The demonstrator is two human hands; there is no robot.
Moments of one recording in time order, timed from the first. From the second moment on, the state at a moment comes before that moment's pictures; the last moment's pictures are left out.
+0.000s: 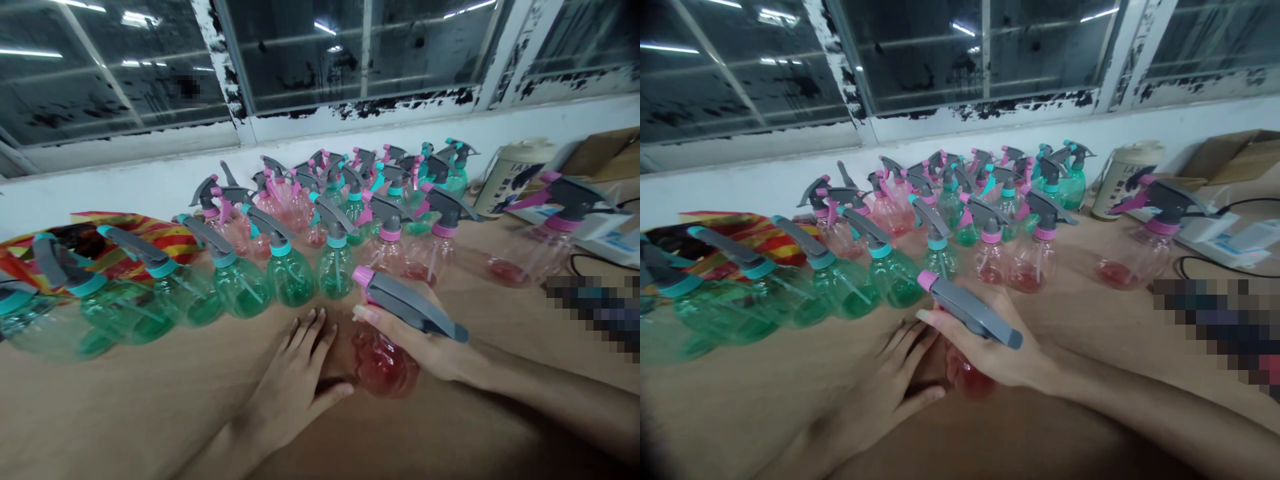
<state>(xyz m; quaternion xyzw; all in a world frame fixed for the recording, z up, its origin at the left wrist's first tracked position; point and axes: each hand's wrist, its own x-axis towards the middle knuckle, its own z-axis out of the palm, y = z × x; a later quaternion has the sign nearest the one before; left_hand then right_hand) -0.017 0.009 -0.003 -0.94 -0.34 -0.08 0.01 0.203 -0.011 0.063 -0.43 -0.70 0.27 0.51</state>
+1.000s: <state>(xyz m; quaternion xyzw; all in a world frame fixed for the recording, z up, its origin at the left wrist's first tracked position) -0.016 0.008 -0.001 -0.94 -0.35 -0.07 0.02 0.203 -0.007 0.064 -0.43 -0.71 0.25 0.50</state>
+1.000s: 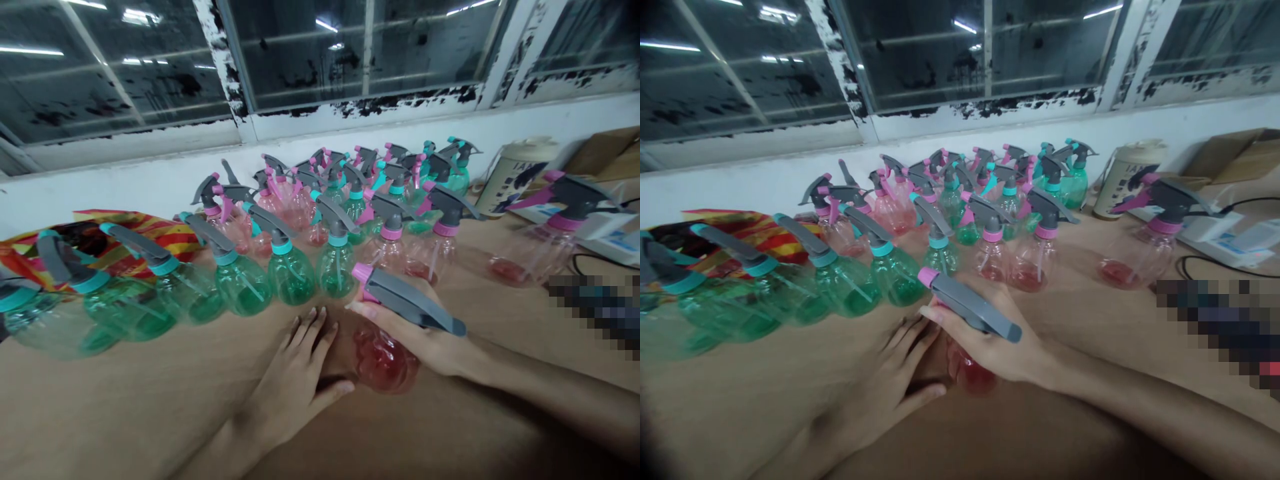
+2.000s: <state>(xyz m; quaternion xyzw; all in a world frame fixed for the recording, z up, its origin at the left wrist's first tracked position) -0.013 0.009 0.002 -0.94 -0.34 -0.06 0.03 0.226 -0.030 0.046 -0.48 -0.73 0.18 0.46</state>
